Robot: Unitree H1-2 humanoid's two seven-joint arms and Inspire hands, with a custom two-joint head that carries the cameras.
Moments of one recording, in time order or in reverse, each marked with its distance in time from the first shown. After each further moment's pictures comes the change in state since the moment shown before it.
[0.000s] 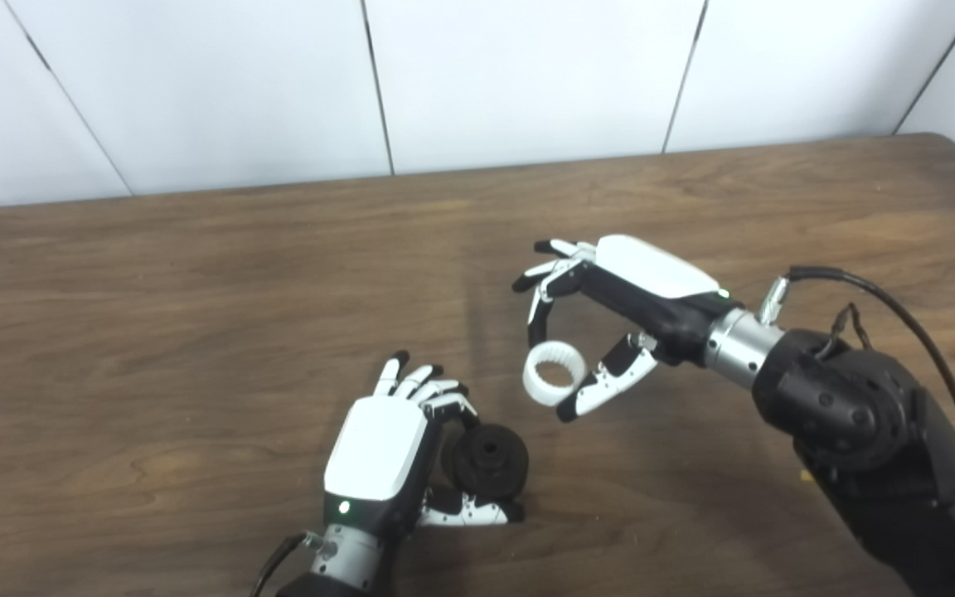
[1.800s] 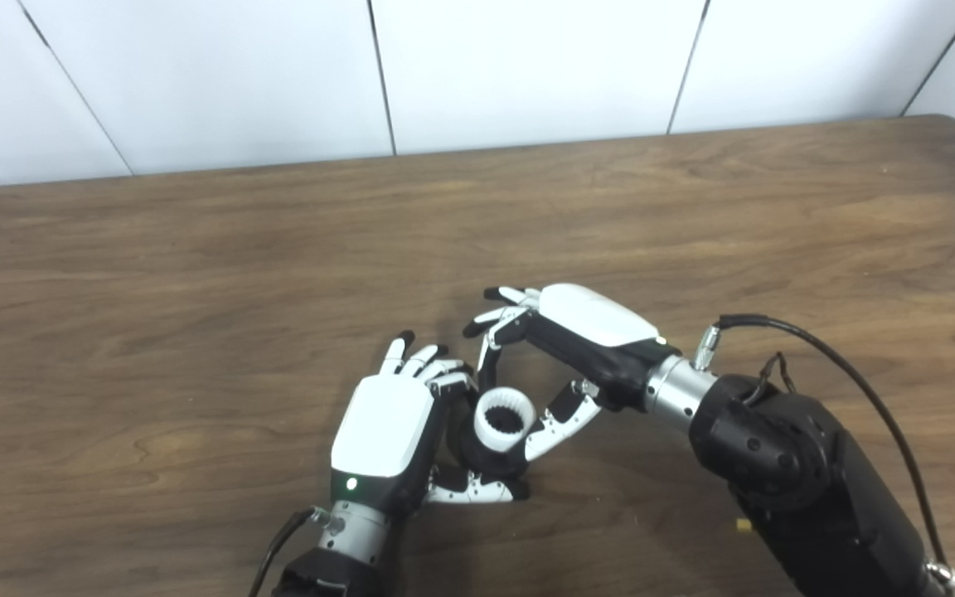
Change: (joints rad) left arm -0.007 -0.008 -0.008 -0.001 0.005 0.016 -0.014; right arm 0.094 0.130 0.074 0.061 -0.100 -0.085 -0.005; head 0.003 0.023
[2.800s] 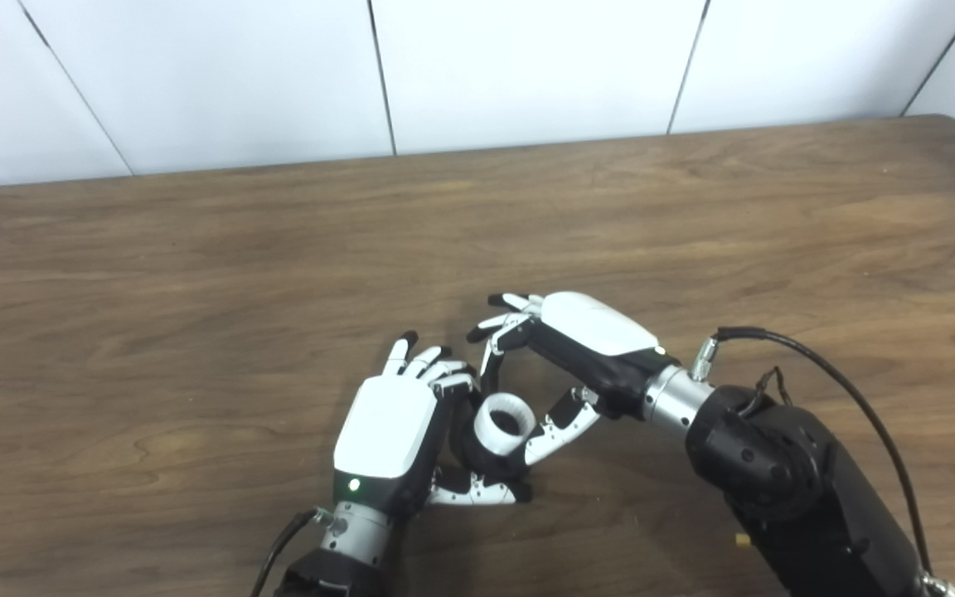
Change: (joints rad) left arm 0.000 0.000 -0.007 0.000 0.002 0.000 0.001; right arm 0.034 0.012 -0.002 0.030 -0.016 -0.031 -0.042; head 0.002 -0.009
